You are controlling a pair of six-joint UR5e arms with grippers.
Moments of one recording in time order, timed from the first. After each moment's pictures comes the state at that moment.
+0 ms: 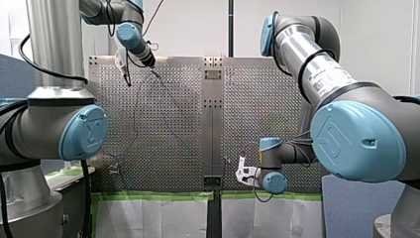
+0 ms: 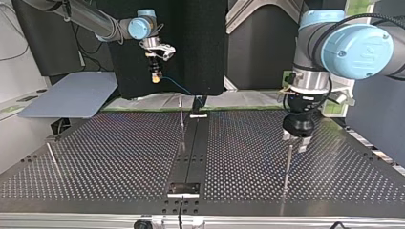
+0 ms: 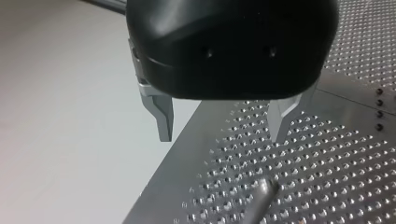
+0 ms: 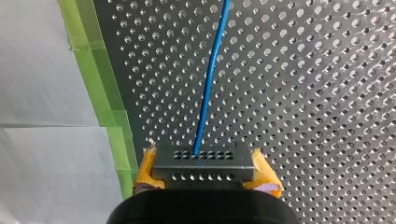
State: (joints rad) left arm -0.09 -1.45 -1.68 -3.21 -1.64 -1.97; right arm 2.06 -0.71 1.96 -1.10 1.62 1.74
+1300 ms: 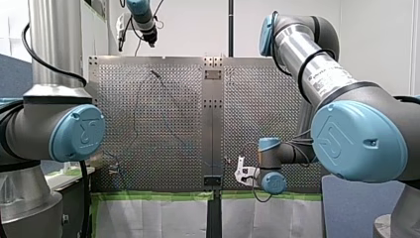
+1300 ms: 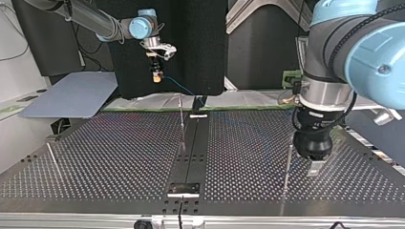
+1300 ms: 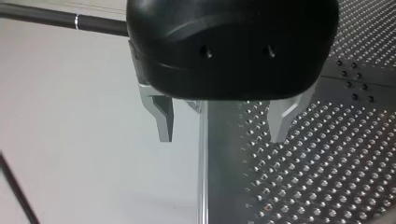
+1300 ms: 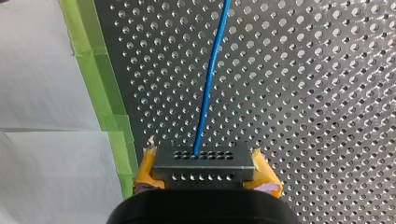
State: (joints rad) left arm -0.17 -1.52 -1.31 -3.58 -1.79 -1.61; right arm 2.07 -0.71 1.96 -1.10 1.62 1.74
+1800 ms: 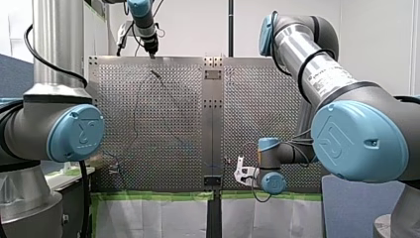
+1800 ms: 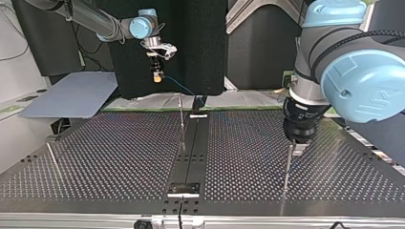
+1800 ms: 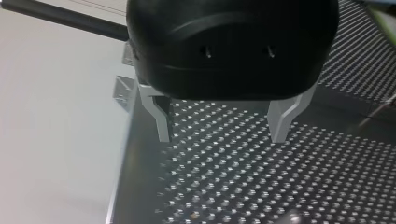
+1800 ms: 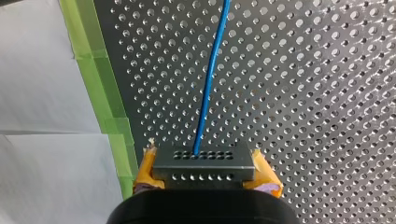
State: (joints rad) left arm -0.19 -1.57 -1.33 -3.72 -1.79 -1.60; right arm 2.07 -0.71 1.96 -1.10 1.62 1.74
